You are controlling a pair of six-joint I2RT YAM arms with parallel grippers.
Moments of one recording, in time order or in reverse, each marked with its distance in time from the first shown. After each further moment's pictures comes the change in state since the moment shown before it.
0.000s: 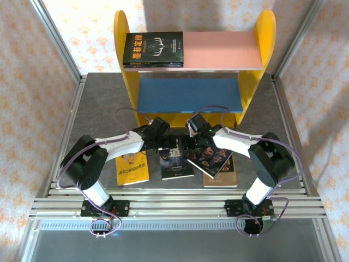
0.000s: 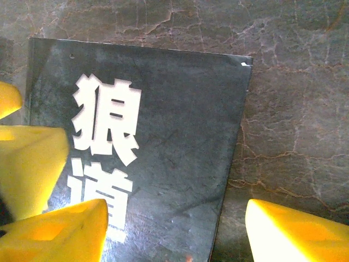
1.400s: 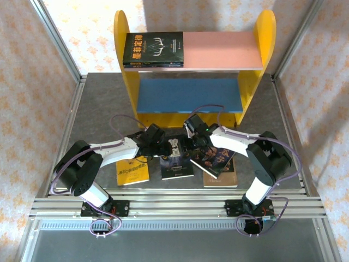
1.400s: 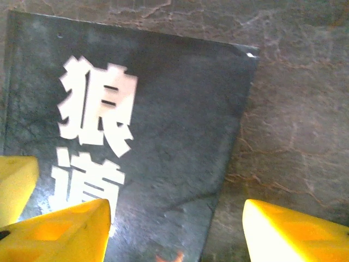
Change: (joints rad) left arm -0.001 -0.064 -0.135 0.018 0.043 -0.020; right arm 0.024 0.034 0.057 -0.080 0.051 -0.057
